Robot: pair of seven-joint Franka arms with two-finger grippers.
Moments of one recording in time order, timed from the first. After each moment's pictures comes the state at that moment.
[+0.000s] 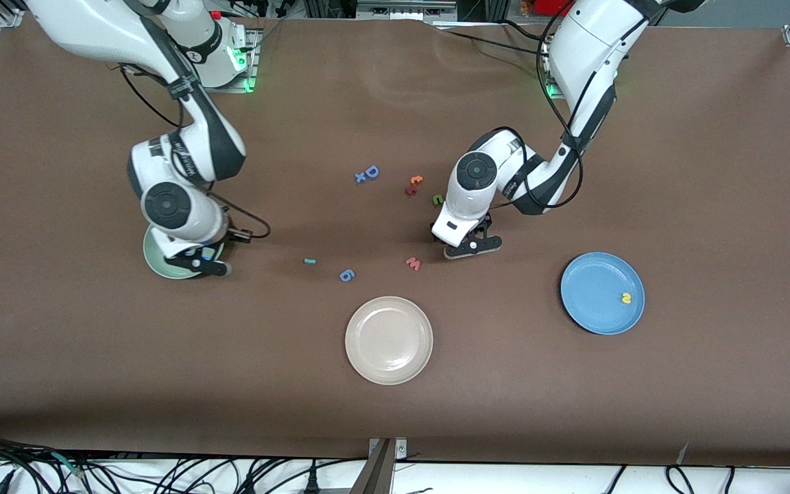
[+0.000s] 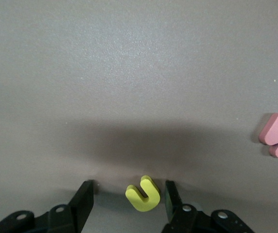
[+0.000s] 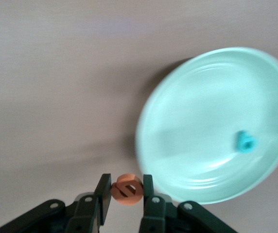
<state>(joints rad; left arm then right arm) -0.39 0.63 -0.25 -1.89 0.22 2.47 -0.99 0.04 0.42 0.21 -1.94 -0.20 2.10 0.54</state>
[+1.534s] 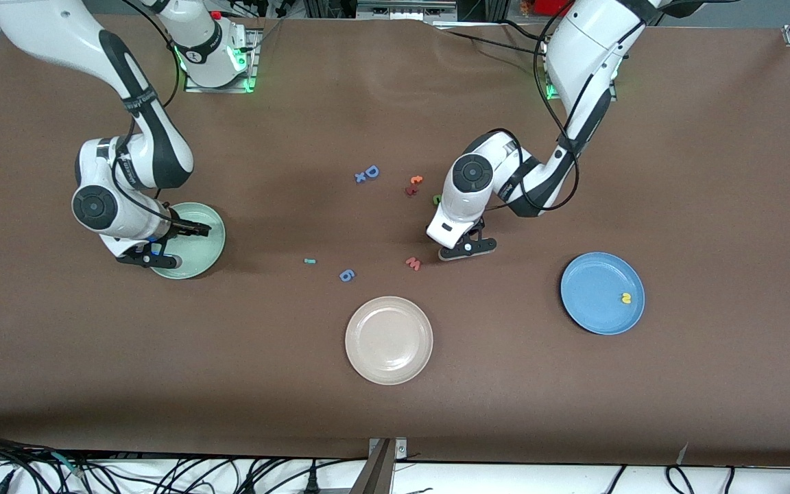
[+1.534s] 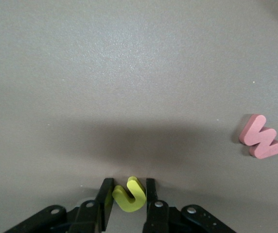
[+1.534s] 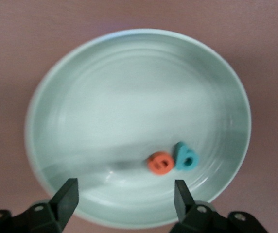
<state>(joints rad) -0.39 0.66 -0.26 -1.86 0.21 2.47 -0.99 -0.03 0.37 0.13 -2.07 -0.10 2.19 0.30</state>
